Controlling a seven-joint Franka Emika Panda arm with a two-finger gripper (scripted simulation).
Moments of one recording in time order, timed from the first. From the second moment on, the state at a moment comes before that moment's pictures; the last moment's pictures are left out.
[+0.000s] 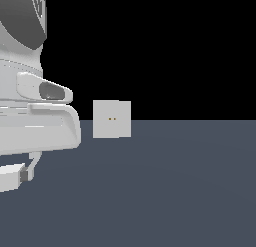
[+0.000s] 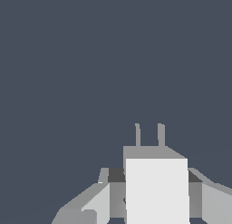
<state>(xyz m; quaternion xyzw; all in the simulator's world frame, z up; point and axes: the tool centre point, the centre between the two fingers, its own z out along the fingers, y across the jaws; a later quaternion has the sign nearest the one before) -0.109 0.178 0.013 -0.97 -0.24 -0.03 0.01</state>
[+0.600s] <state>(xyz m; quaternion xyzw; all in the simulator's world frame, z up) -0.069 0.113 0.052 -0.98 -0.18 -0.03 0.01</state>
